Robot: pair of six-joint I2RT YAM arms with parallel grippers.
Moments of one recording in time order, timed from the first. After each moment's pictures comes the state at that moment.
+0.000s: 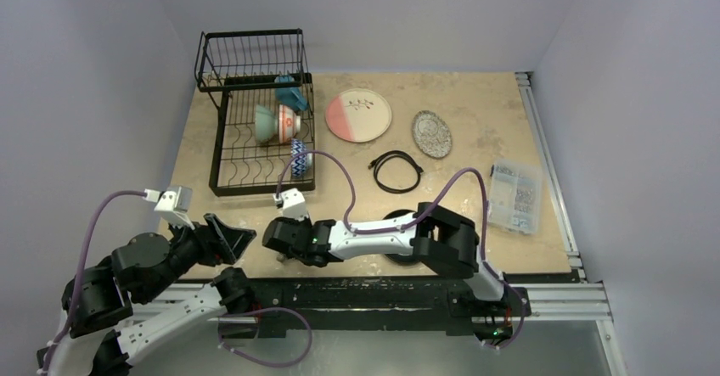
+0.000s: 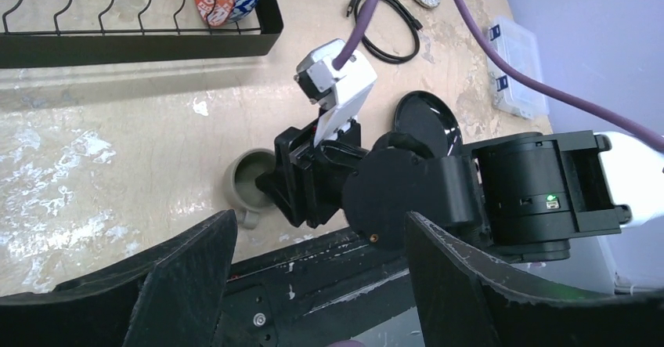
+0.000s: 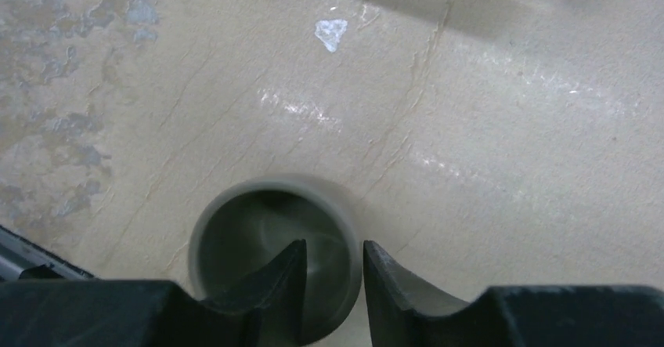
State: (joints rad) left arm -0.96 0.23 1.06 -1.26 -0.41 -0.76; right arm 1.38 2.08 1.51 -0.38 0.52 0.83
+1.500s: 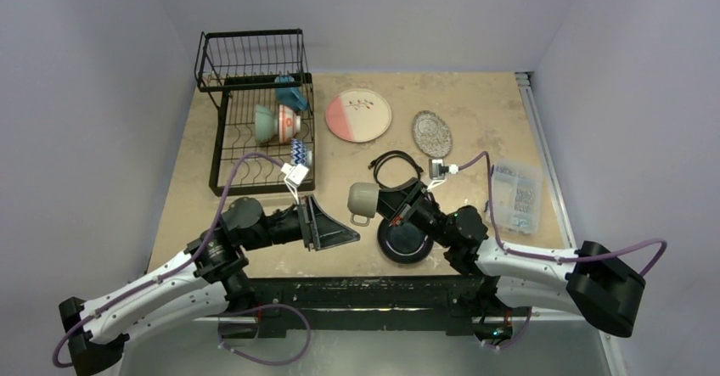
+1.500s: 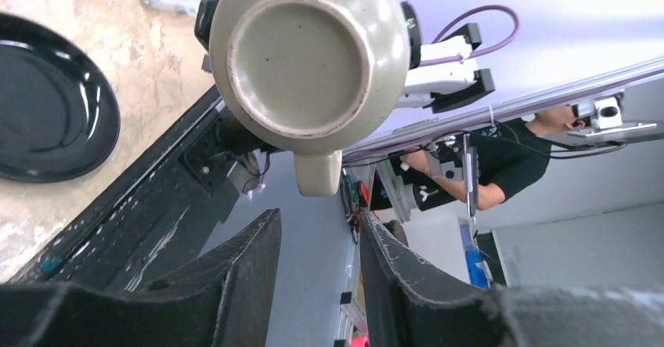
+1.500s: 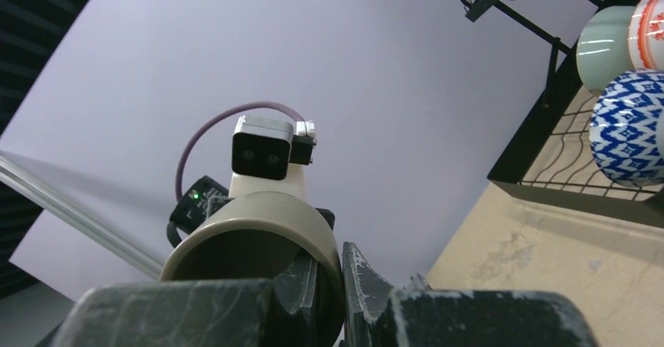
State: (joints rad) left arm -0.97 0.60 0.57 -0.03 0.35 -1.12; right arm 0.97 1.06 0.30 1.14 -0.02 1.11
